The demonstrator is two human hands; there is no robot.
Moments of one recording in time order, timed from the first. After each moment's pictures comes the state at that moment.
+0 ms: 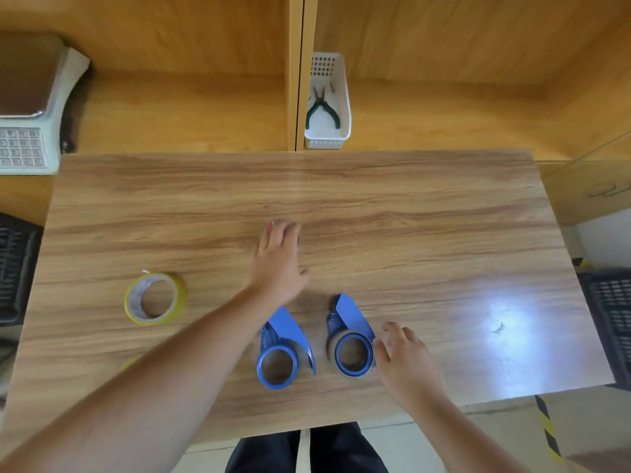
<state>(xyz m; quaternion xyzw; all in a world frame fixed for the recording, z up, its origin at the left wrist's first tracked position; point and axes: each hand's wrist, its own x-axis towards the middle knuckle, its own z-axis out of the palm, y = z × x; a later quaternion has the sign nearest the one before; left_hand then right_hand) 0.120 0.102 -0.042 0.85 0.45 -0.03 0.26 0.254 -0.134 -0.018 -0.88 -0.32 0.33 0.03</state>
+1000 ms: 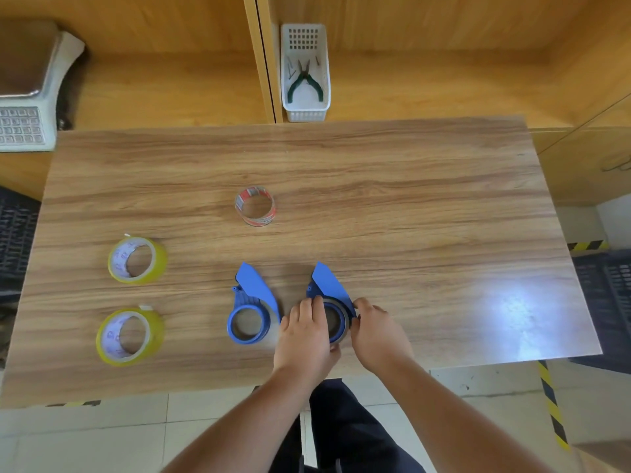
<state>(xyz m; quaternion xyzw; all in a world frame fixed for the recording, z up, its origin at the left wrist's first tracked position) 0.140 -0.119 -0.054 0.84 0.46 -0.15 0.23 0.274 -0.168 -0.031 -0.84 -0.37 0.38 0.03</state>
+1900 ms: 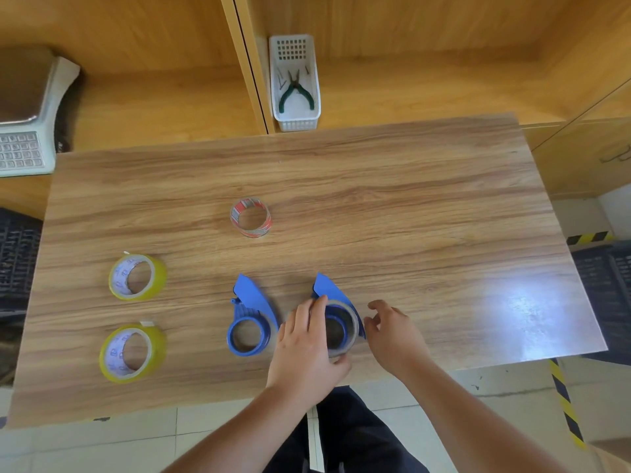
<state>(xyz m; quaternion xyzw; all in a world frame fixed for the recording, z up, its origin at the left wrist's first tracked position) 0.135 -0.117 -0.016 0.85 0.44 -0.02 0.29 0.303 -0.176 -0.031 -0.86 -0.31 0.41 0.09</state>
